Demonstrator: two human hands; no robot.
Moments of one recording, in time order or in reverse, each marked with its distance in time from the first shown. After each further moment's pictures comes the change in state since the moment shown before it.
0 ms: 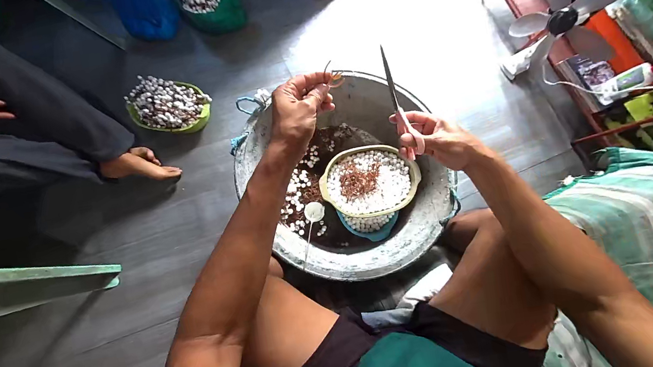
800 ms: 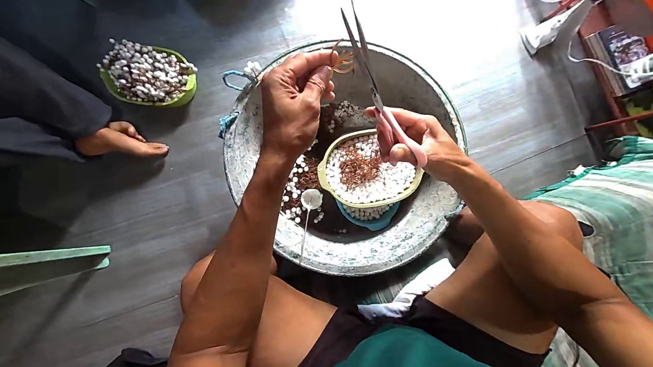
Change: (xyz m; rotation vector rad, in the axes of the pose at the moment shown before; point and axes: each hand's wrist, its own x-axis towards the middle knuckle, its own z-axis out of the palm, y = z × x) left_hand -0.005 -0.013 -0.003 0.190 -0.010 0.245; right_hand 0.007 0.011 0.051 -0.097 -0.088 -0.233
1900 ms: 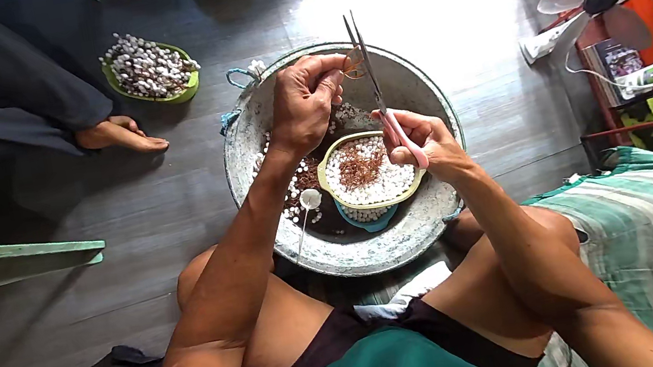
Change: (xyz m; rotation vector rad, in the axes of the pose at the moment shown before) left_hand -0.001 0.003 0.003 0.075 -0.045 -0.025; right_hand 0.000 -0.003 -0.003 -0.071 0.017 -0.014
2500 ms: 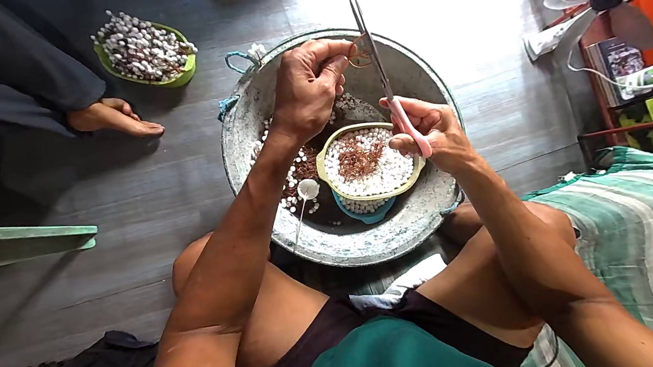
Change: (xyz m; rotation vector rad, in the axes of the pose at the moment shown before) left_hand 0.000 -0.001 -0.002 0.044 -0.026 -0.026; right_hand 0.004 0.001 -0.003 -0.020 0.060 -0.013
